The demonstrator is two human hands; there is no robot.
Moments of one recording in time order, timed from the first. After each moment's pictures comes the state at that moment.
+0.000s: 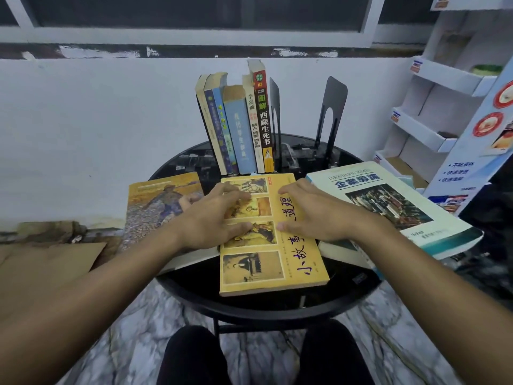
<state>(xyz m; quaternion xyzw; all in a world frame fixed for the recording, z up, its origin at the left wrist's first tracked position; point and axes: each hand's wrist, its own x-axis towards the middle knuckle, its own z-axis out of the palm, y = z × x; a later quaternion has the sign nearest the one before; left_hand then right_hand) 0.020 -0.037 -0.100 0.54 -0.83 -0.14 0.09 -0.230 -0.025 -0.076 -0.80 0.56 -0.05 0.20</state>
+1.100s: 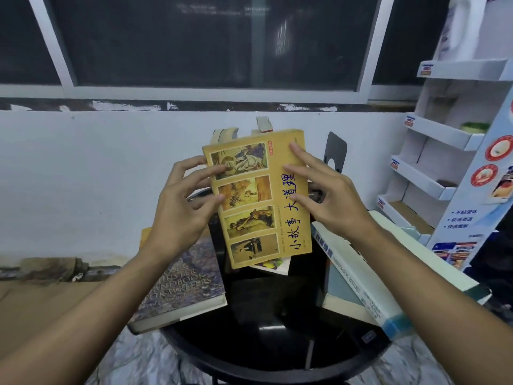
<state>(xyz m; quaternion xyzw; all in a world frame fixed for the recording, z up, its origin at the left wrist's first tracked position) 0.042 -0.043 -0.037 0.39 -0.69 -0.20 0.58 -0.239 -0.070 -0.026 -0.83 0.35 -0.44 0.06</state>
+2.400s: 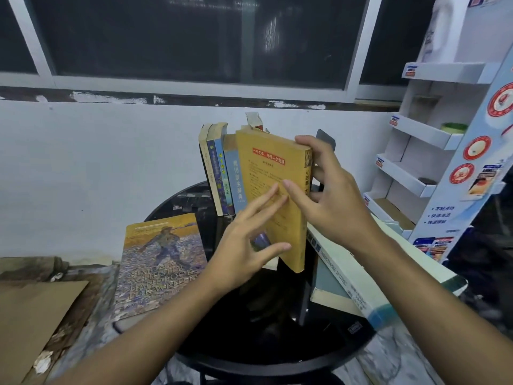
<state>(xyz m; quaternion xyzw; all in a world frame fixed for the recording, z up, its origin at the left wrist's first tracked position) -0.040 -0.027 -0.086 0.30 -0.79 -0.27 0.46 -0.220 -0.018 -0.006 -0.75 0.42 -0.49 0.12</state>
